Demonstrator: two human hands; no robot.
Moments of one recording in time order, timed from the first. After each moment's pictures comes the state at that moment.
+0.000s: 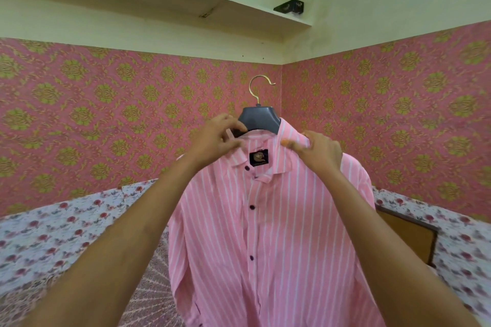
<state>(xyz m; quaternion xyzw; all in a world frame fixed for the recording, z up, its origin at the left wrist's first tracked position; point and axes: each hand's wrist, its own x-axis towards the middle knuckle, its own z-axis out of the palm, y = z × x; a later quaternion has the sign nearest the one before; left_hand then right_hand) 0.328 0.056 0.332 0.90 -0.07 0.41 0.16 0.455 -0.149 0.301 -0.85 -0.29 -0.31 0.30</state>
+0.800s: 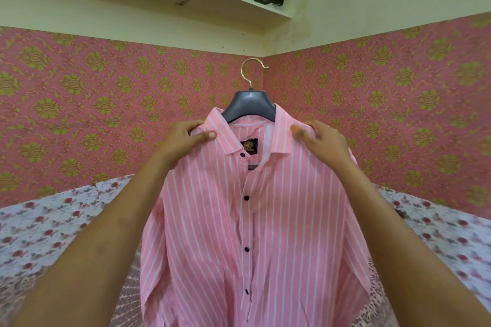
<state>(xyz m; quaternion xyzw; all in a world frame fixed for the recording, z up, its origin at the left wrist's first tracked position) 0.340 0.065 0.314 0.81 -0.03 0.33 0.49 0.471 -0.215 0.305 -0.83 -0.30 -0.29 0.36</state>
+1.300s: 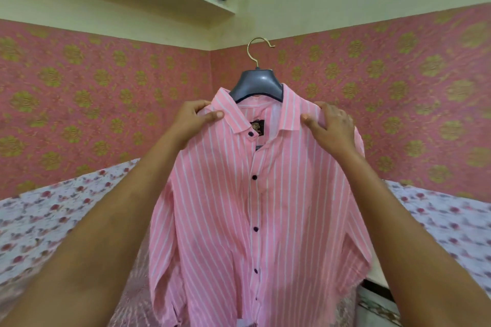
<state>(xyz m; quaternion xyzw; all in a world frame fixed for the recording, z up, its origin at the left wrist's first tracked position) 0.361 -0.037 0.328 0.80 -0.12 0.29 0.52 0.427 -0.329 0.299 -0.85 -0.16 -0.42 0.27</state>
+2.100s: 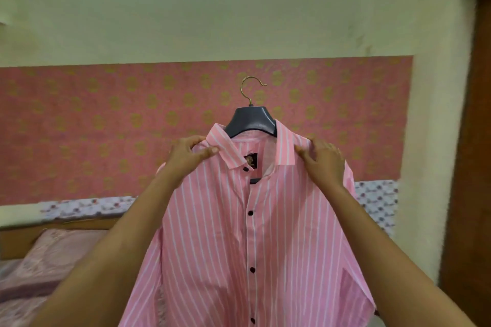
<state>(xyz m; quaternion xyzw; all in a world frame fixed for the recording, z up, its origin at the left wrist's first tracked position) 0.381 -0.389 0.317 0.73 -0.38 0.11 0.55 0.247 -0.649 0.287 -0.83 0.21 -0.51 0.12</state>
